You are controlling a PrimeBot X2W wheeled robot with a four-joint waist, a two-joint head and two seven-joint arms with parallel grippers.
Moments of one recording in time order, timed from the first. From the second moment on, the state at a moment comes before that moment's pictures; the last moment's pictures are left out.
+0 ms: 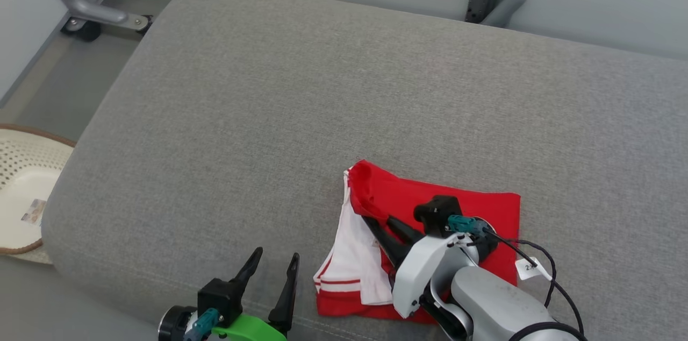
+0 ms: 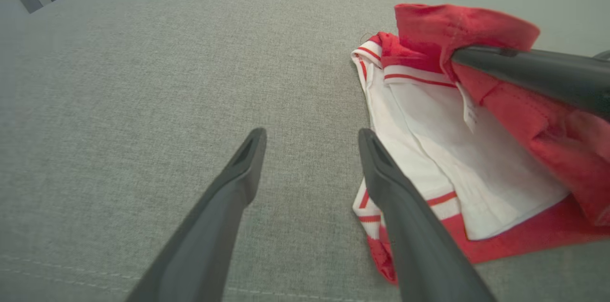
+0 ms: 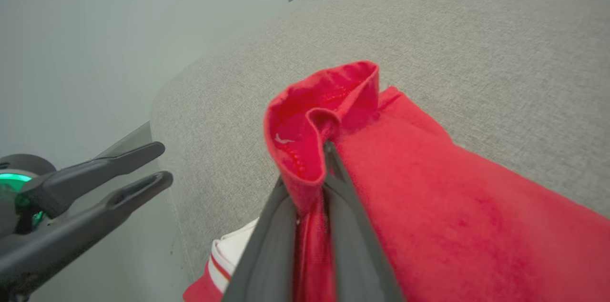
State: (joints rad) left arm -0.07 0.05 -0.32 0.45 -0.24 -0.12 -0.26; right arm -0.51 -0.07 0.81 0.71 0.61 0.13 -0.25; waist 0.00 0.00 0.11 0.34
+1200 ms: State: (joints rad) left arm -0.07 0.05 -0.24 0.42 -0.21 -0.10 -0.26; right arm -0.27 -0.20 0.76 0.44 0.67 0.13 -0.26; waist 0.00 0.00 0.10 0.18
